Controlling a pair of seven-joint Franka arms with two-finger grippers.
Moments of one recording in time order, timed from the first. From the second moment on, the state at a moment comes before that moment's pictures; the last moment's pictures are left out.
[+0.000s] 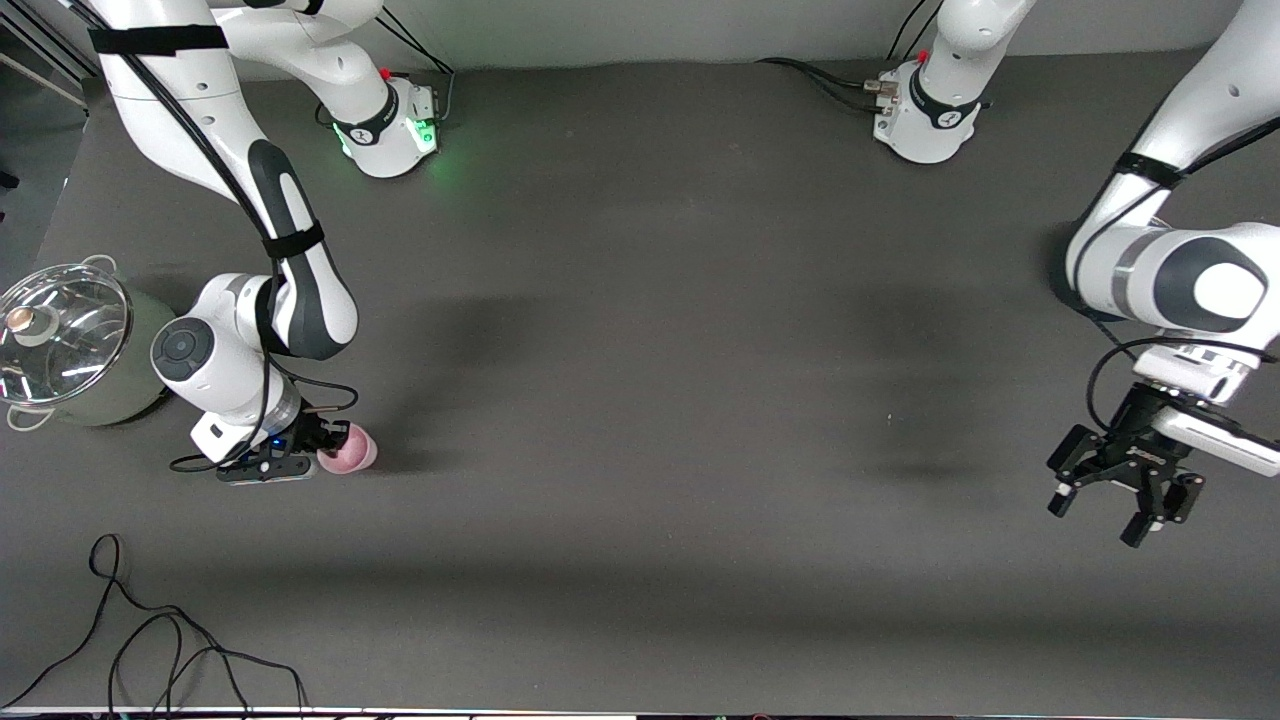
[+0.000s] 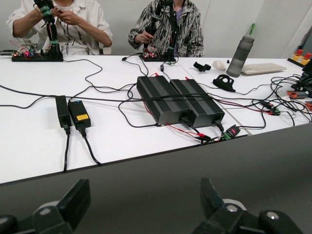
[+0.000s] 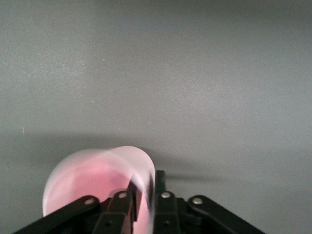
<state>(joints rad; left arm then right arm) 0.95 0.57 -1.07 -1.89 -1.34 3.04 1.78 0.39 0.48 -0.38 -2.04 0.21 2.59 -0.21</state>
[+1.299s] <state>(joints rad) 1.01 0.50 -0.97 -1.46 -0.15 1.93 0.53 0.38 0.13 -0.43 -1.62 0.23 1.78 -0.07</state>
